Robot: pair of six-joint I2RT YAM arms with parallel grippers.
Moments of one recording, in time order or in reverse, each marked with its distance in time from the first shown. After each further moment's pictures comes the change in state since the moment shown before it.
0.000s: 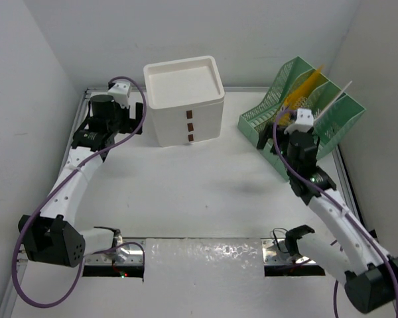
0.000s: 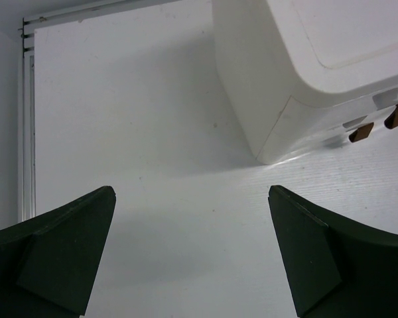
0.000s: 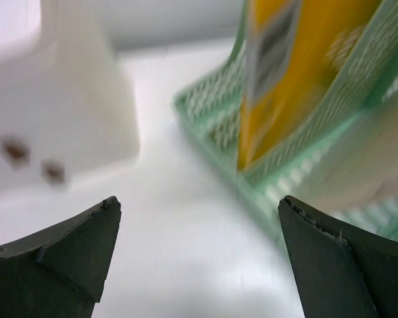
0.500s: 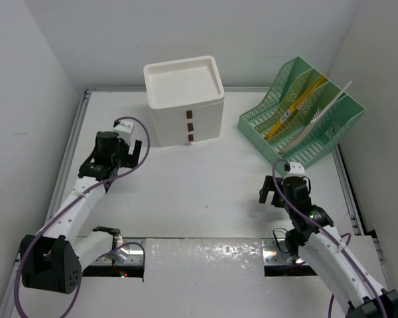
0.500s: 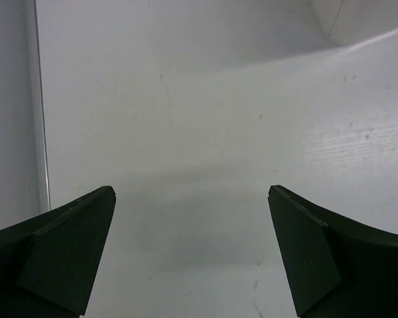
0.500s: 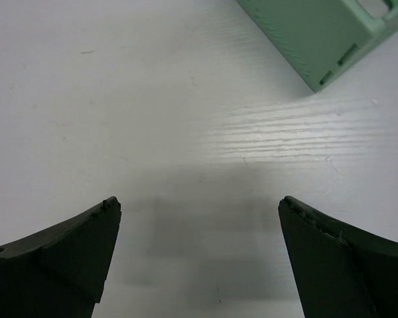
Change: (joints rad) left arm 0.002 -0.198 -0.422 0.083 -0.143 0.121; right arm 0.001 -0.424 -0.510 -0.401 -0.161 0.139
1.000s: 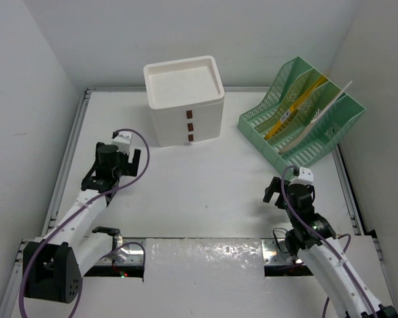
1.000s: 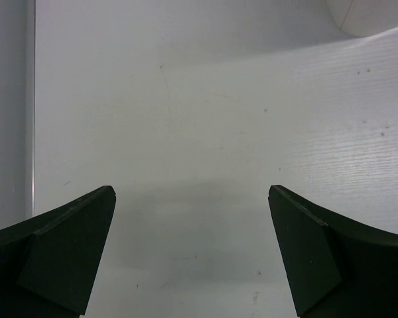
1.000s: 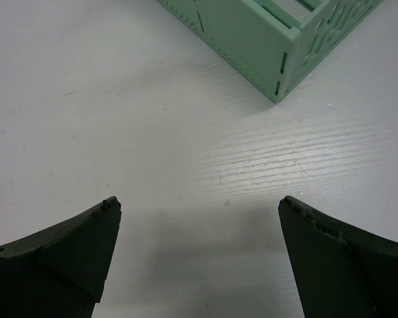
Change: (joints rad) left arm 0.013 -0.080 -0.228 0.190 -0.025 -0.003; right arm 0.000 -0.212 -0.078 -0.033 0.130 0.060
